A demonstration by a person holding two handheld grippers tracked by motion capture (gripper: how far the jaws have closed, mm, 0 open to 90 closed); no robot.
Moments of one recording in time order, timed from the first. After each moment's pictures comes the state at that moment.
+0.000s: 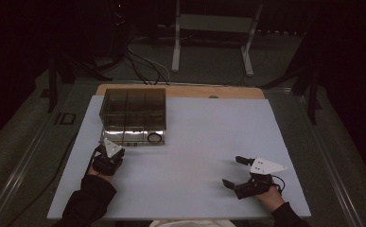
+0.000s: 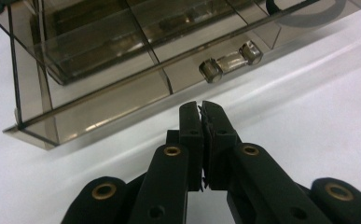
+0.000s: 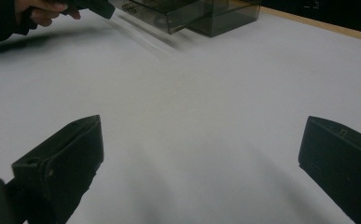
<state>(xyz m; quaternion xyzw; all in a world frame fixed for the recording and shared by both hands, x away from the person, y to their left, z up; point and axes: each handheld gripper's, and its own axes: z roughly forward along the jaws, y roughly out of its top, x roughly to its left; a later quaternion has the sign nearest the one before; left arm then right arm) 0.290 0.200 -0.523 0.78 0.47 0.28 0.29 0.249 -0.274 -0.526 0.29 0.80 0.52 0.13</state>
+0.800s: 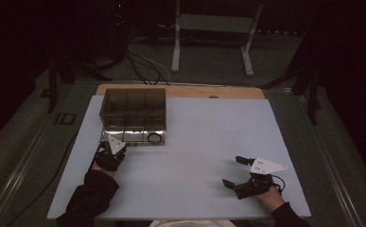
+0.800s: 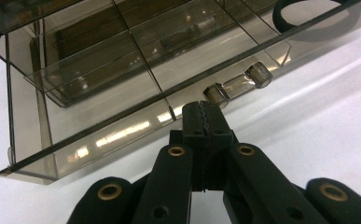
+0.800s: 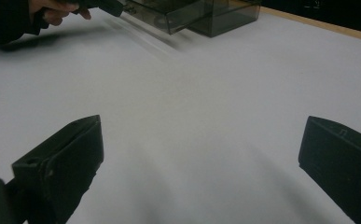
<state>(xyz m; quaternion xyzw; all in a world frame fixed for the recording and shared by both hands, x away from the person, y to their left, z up) 0.304 0.195 -0.526 0.79 0.46 0.29 0.28 0.249 -0.274 -0.526 0.29 0.79 0.52 0.13</state>
